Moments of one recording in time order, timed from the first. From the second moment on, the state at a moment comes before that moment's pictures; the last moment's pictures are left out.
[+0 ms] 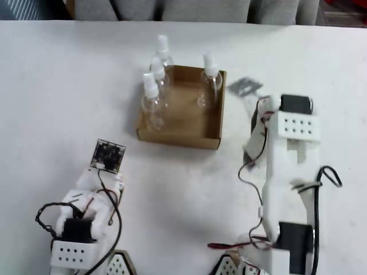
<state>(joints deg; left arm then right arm) -1.8 -97.6 97.6 55.5 -10.2 3.6 -11.5 13.5 96.4 42.6</state>
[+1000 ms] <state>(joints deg) -1.8 -97.6 97.6 58.2 -23.0 -16.6 -52.4 63.1 77.3 73.8</state>
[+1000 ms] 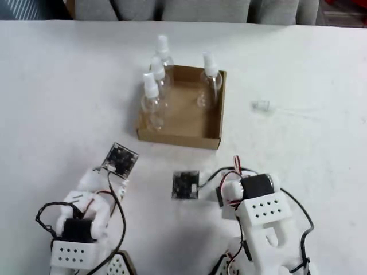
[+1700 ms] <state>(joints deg) -1.8 -98.0 97.6 57.7 -22.5 0.2 -52.4 57.2 77.9 42.9</state>
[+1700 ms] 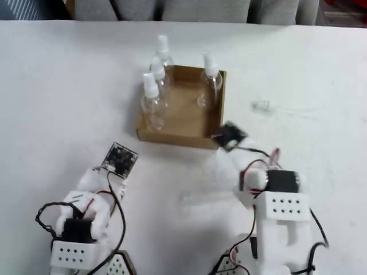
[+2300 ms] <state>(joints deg) 3.8 -98.1 92.5 58.9 -17.3 8.4 -52.4 67.2 71.3 35.6</state>
